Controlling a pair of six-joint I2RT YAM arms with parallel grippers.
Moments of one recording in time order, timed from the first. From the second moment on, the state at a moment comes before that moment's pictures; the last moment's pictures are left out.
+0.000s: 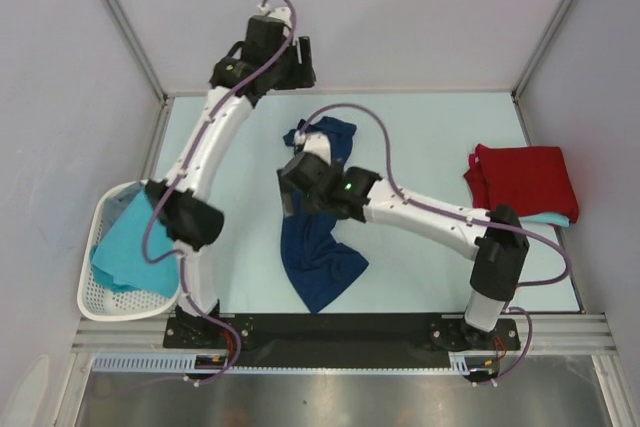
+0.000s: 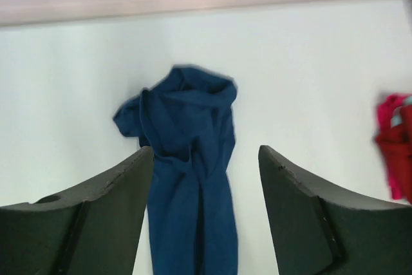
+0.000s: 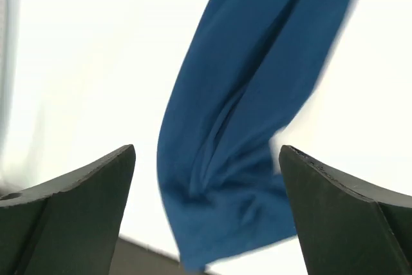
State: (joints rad) left arm -0.42 2.06 2.36 -0.87 -0.05 -0.31; right arm 1.10 1.77 1.58 -0.69 0.42 0.66
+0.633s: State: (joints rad) left arm -0.42 1.58 1.25 -0.58 -0.13 -0.38; right arm 0.61 2.16 1.90 -0.64 0.42 0.54
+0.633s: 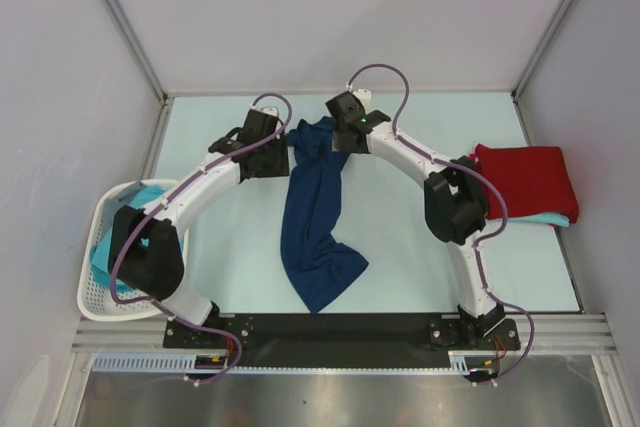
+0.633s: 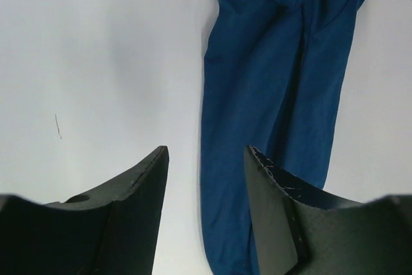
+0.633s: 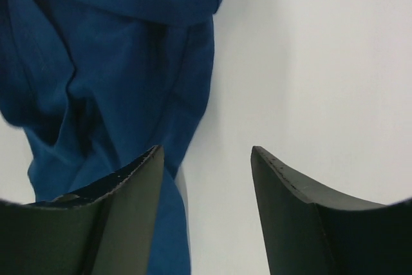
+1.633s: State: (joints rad) left arm -0.41 1.90 1.51 -0.57 -0.16 -0.43; right arm 0.49 2.49 2.21 -0.70 0.25 0.49
